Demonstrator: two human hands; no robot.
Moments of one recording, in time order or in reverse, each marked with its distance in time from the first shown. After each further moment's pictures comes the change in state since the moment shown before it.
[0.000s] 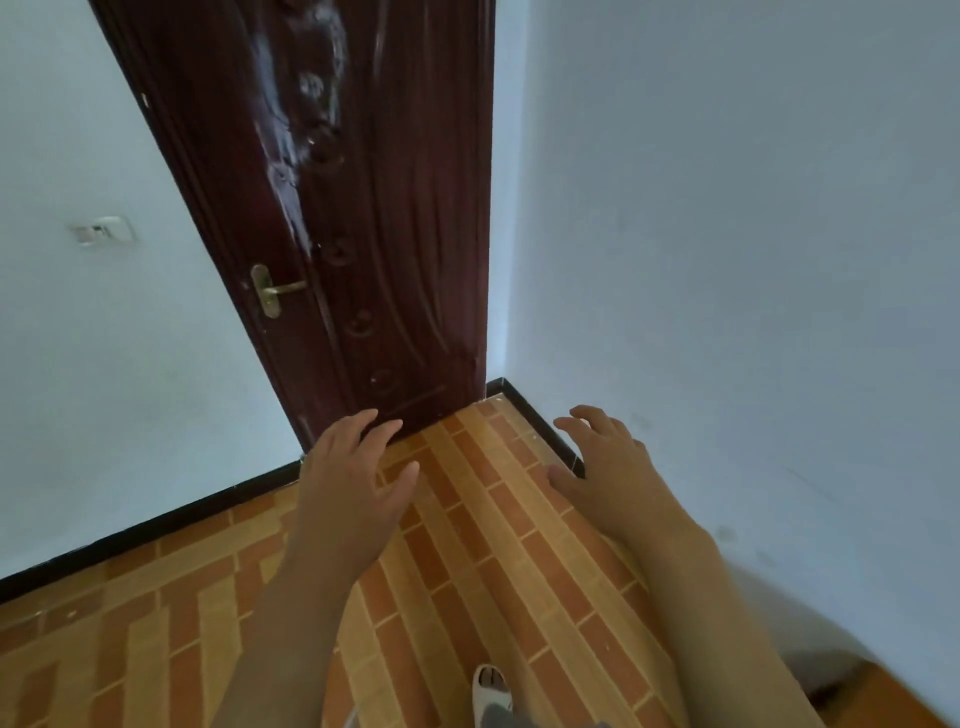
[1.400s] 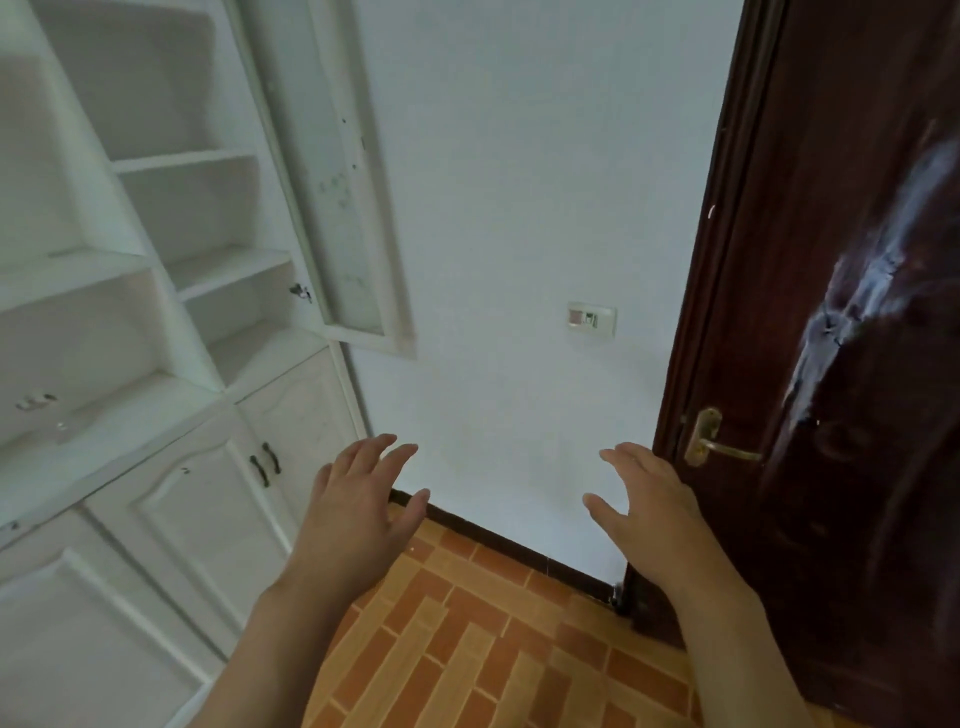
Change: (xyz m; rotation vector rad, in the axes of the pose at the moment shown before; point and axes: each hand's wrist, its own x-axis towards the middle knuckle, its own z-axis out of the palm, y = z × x) left_hand 0.133 -0.321 -0.187 0.515 0.317 -0.764; right_hand 0.408 -0.422 0.184 0.126 -0.297 -0.876
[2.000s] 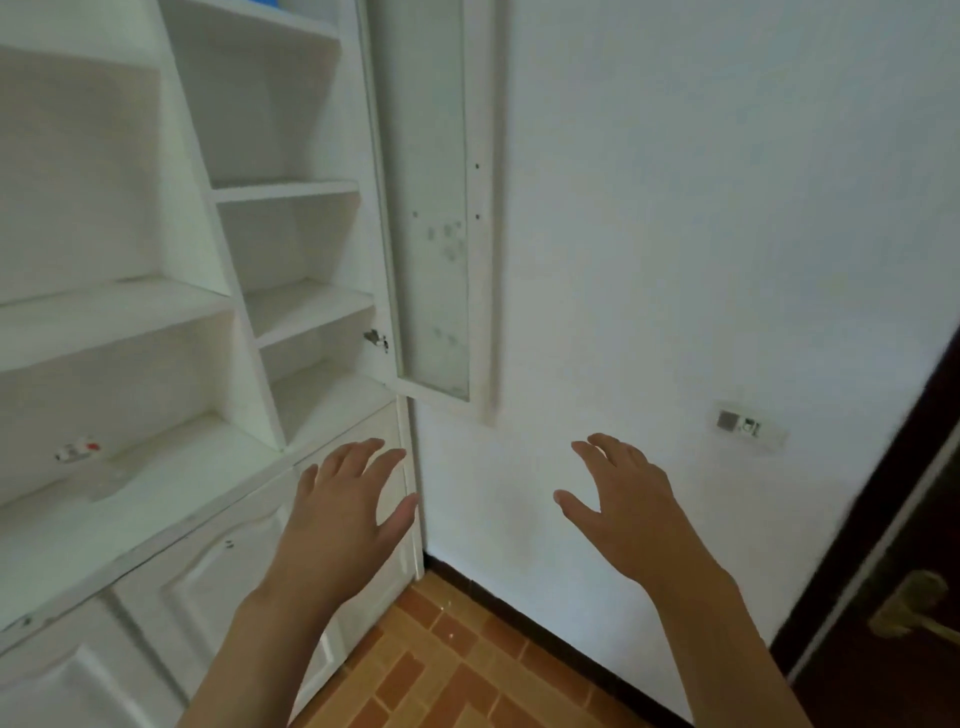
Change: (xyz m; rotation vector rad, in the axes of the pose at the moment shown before) left_hand 0.178 -0.263 -0.034 0.055 0.042 -0.093; right_hand 0.248 -0.234 0.103 -0.214 0.034 -0.267
